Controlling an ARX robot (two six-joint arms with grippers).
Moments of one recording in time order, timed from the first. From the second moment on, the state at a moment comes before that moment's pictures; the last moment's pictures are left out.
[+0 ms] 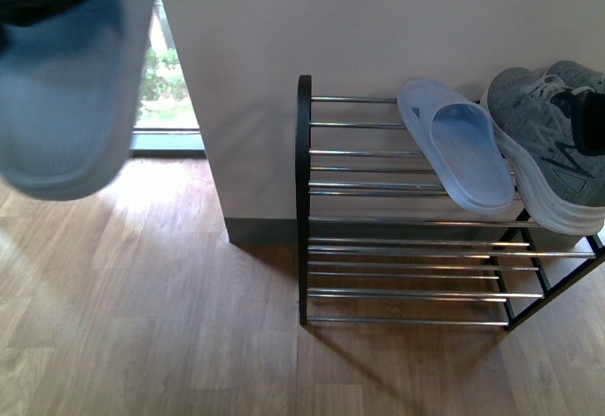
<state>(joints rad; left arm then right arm) -0.44 1.55 0.77 0.42 -0.16 -0.47 0.00 0.01 0.02 0.00 0.00 -0.01</state>
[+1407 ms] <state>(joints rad) -0.61 2.65 1.87 0.14 -0.03 -0.76 0.00 0.01 0.02 0.00 0.00 -0.01</state>
